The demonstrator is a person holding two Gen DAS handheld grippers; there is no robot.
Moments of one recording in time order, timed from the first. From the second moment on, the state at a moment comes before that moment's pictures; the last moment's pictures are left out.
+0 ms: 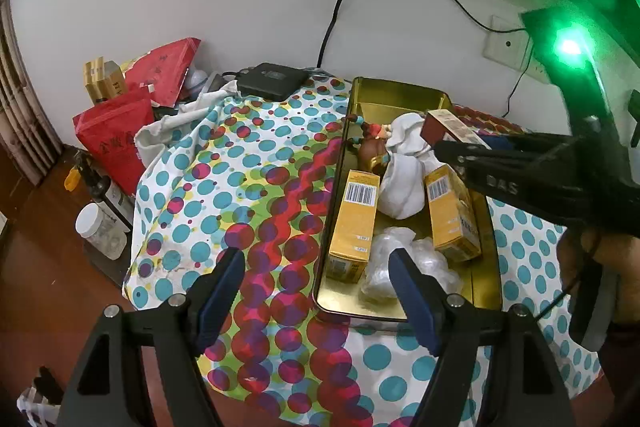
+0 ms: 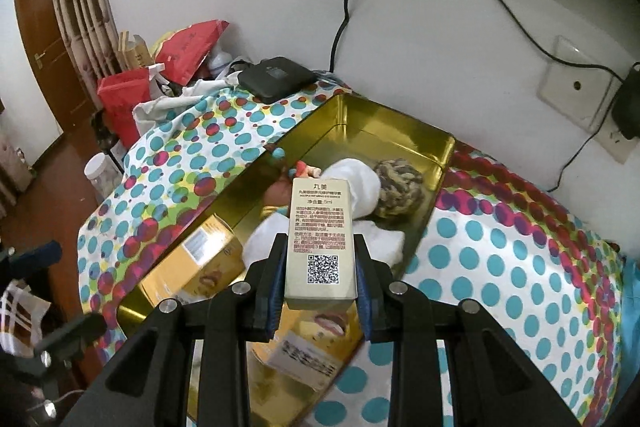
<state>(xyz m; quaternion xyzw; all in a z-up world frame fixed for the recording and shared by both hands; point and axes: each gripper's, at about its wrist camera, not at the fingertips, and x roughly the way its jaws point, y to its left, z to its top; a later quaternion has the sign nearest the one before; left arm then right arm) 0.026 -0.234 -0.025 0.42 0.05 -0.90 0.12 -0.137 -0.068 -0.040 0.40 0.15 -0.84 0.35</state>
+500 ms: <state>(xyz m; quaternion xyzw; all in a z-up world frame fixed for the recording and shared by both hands) 0.022 -0.241 -0.026 0.43 0.06 -0.89 0.12 -0.140 -0.083 -0.055 0.42 0.16 -0.83 0.33</state>
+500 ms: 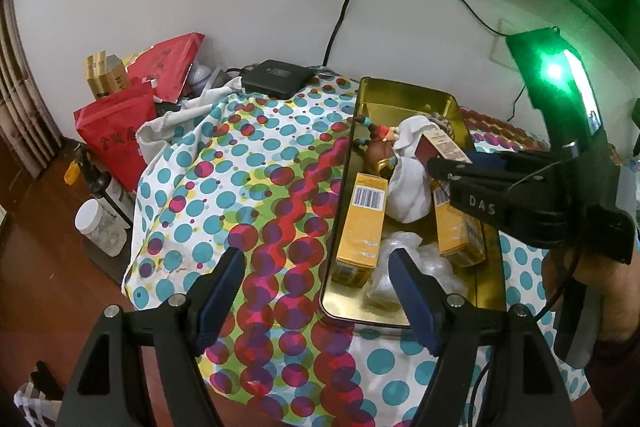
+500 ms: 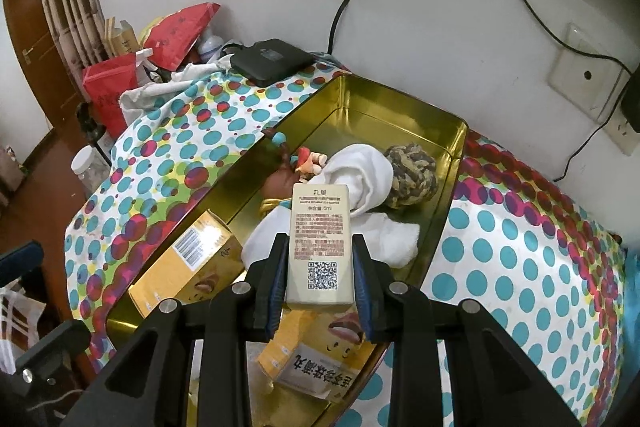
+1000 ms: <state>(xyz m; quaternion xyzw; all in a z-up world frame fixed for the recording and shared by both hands) 0.024 -0.240 -0.026 0.44 0.06 -0.89 0.13 -0.124 -0.076 -0.037 0.40 0.16 -0.84 0.32</state>
